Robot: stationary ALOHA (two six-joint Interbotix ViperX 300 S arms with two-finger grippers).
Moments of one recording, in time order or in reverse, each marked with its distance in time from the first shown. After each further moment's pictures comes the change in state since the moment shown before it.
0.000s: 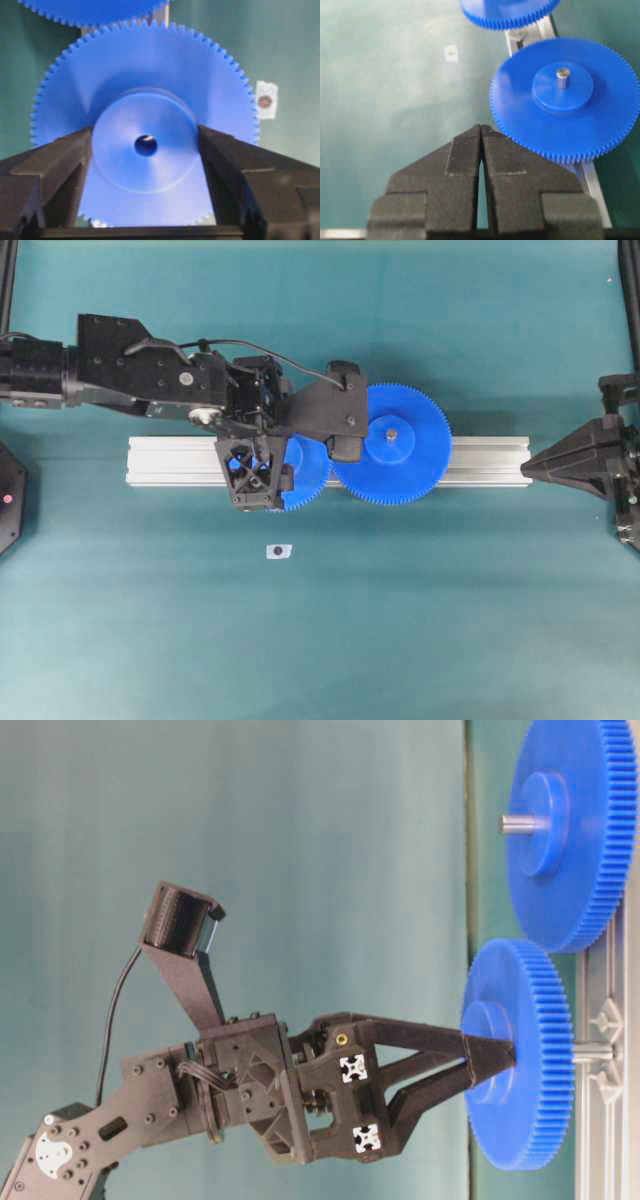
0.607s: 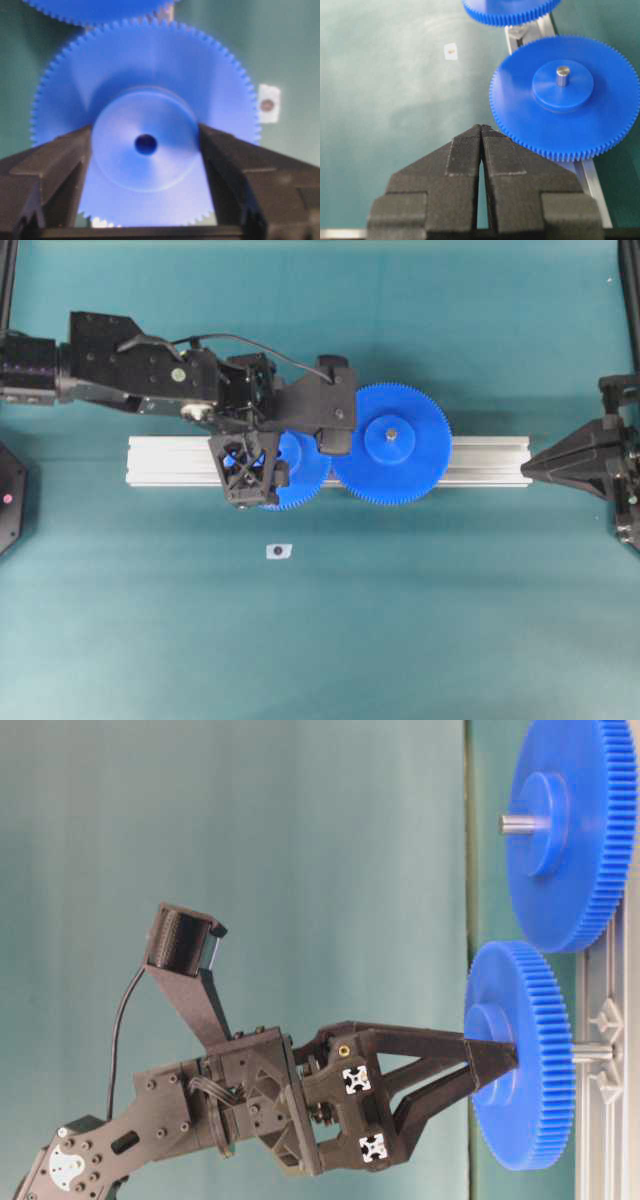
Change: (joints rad) left arm 0.018 -0.015 0.040 0.000 -0.005 0.003; right arm -0.002 -0.002 0.005 0.000 0.000 0.000
